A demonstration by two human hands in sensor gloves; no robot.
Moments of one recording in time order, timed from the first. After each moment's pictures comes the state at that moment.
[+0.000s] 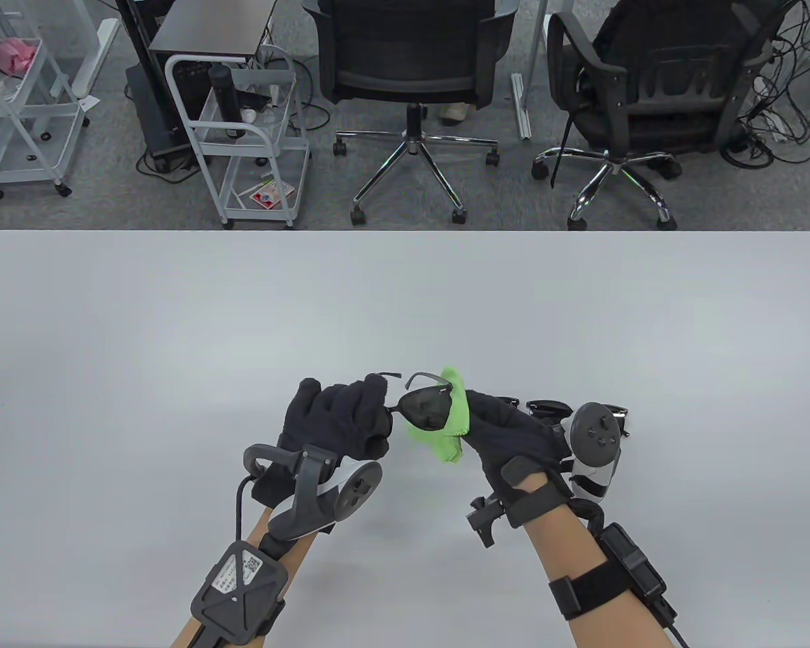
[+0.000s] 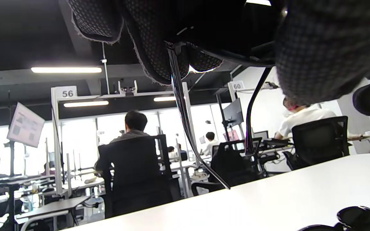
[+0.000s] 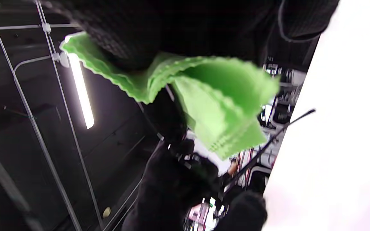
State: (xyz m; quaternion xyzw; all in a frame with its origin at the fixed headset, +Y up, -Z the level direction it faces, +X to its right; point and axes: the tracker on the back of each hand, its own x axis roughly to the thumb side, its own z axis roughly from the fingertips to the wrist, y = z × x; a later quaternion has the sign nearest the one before) left_hand -0.130 -0.642 -0.254 0.25 -0.16 -0.05 0.95; right_hand 0.133 -0.693 -0.285 0.12 -0.05 0.71 0.70
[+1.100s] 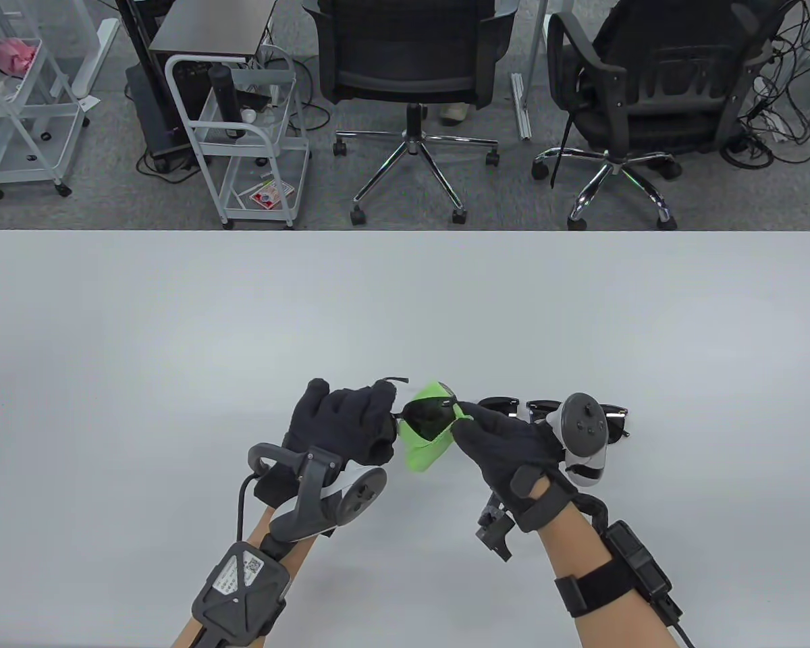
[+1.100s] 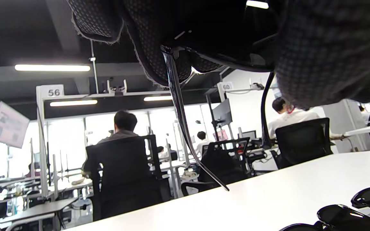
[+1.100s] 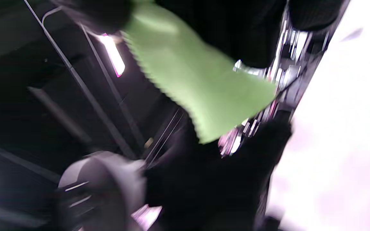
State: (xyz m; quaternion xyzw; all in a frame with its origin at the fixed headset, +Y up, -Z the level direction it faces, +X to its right) left_hand -0.130 -0.640 -0.253 0.24 -0.19 -0.04 0.95; right_hand 0.113 -0.683 -0.289 0.32 0.10 0.65 0.69
